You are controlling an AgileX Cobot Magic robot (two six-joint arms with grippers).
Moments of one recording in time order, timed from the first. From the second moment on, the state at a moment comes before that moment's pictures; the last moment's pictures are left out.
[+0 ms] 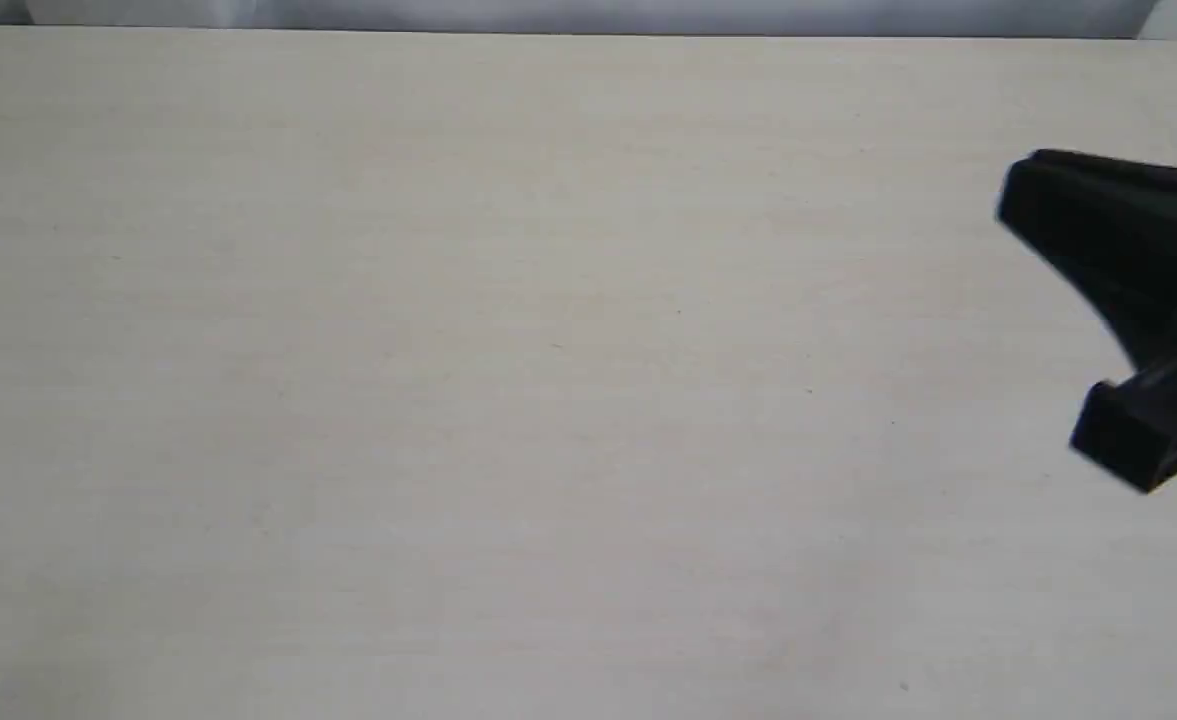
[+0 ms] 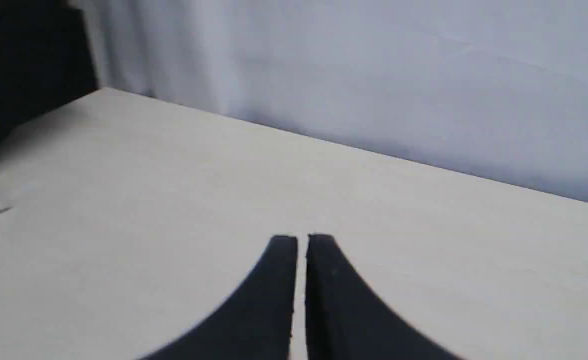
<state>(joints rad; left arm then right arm) 0.02 0.00 0.00 0.07 0.26 -0.07 0.50 0.57 -0.41 -0.04 0.15 0.12</state>
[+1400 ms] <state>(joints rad) 0.02 0.00 0.00 0.07 0.26 -0.07 -0.10 0.06 -0.10 -0.03 0.25 -0.01</state>
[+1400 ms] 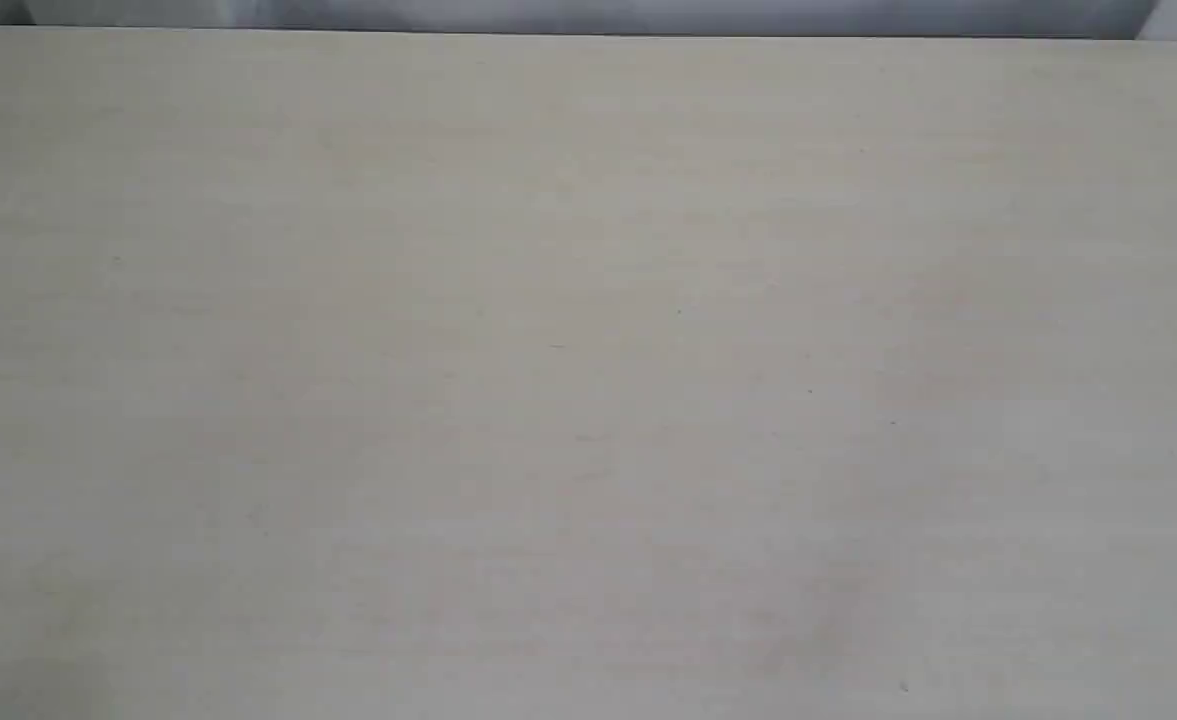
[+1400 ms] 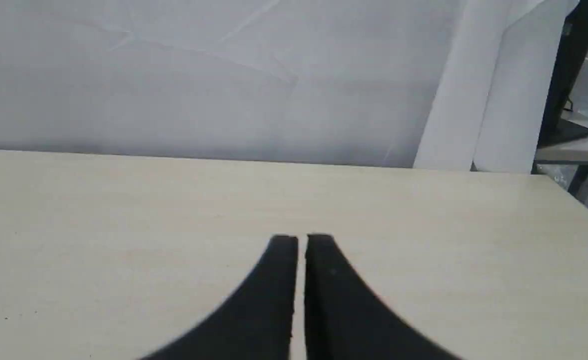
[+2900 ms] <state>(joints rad) 0.02 0.00 0.00 0.07 0.26 -0.07 -0.10 0.01 0.00 0.13 0.35 0.02</state>
